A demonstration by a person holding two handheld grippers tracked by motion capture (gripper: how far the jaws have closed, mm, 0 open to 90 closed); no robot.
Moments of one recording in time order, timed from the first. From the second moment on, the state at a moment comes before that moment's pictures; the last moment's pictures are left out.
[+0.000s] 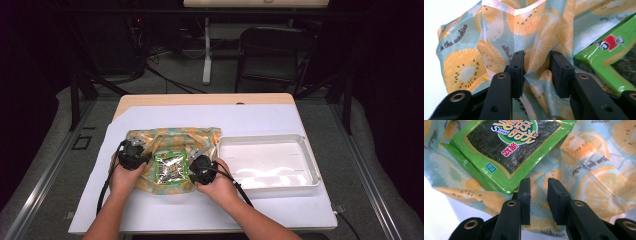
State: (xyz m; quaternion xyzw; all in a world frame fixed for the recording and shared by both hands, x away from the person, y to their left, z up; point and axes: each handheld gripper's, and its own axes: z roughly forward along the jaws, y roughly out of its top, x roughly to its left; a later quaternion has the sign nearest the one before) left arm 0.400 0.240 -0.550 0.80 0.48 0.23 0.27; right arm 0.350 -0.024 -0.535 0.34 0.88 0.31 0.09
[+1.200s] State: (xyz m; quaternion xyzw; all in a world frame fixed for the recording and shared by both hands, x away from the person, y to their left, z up) left arm 0.297 0.224 -0.520 0.82 0.44 0.17 0.32; right arm 0.342 -0.032 -0.529 0.34 0.87 0.34 0.10
